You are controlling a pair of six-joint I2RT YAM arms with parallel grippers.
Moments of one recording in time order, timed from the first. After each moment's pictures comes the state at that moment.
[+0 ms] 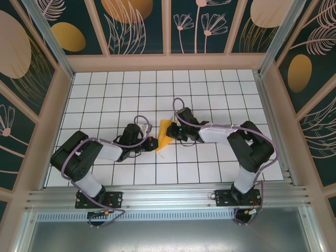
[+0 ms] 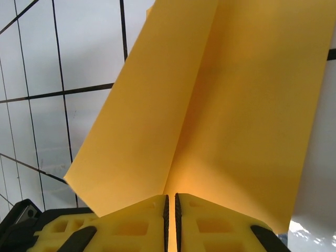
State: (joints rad) left arm -0.57 1.65 0.45 0.53 0.48 -0.67; right arm 0.72 1.76 0.92 -0.02 -0.26 0.90
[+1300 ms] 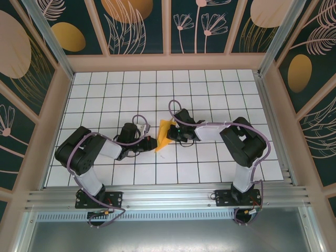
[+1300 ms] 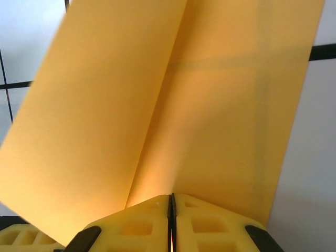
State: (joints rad) left arm -0.50 1.74 0.45 0.60 0.62 -0.73; right arm 0.71 1.85 0.96 -0.08 -0.24 0.83
